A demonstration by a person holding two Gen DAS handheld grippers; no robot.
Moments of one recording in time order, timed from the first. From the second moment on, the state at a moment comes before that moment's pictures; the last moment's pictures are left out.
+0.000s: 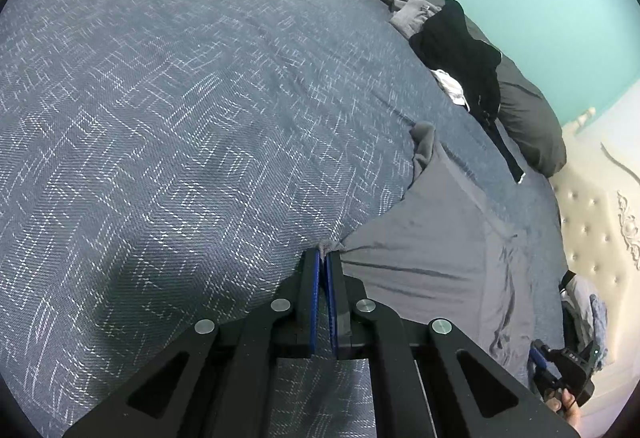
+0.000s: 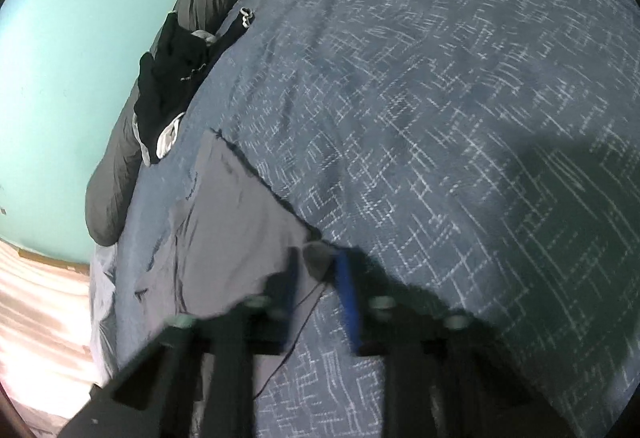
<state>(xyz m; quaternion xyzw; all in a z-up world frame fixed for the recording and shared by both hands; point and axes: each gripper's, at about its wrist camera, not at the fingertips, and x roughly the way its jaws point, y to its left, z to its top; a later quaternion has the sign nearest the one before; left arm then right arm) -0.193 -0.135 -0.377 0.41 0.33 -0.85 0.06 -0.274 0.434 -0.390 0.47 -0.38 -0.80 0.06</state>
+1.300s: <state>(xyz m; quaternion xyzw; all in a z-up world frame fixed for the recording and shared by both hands) -0.189 -0.134 -0.378 0.41 0.34 -0.84 0.05 -0.271 0.462 -0.409 0.44 -0.47 -0.77 0.04</state>
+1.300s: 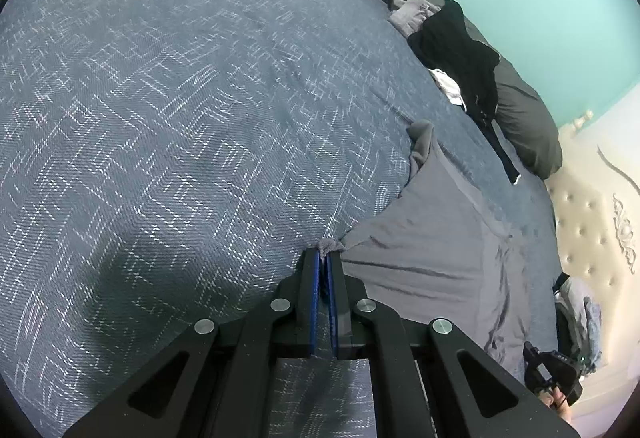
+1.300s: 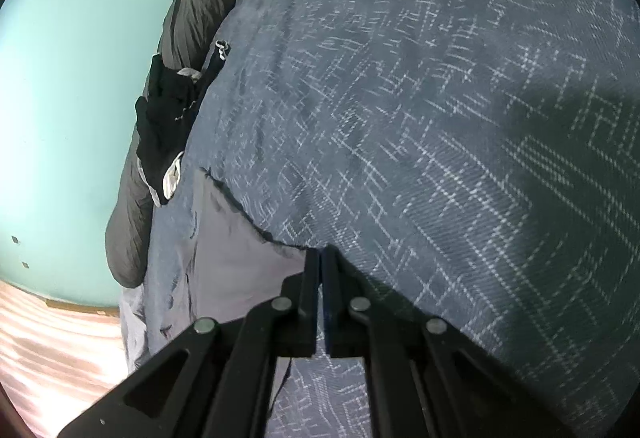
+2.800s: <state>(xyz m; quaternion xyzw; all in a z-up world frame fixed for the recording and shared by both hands) -0.354 -0.097 -0.320 0.48 0.25 -0.84 0.04 -0.285 0.423 -0.375 0.40 -0.42 -0.81 0.07</state>
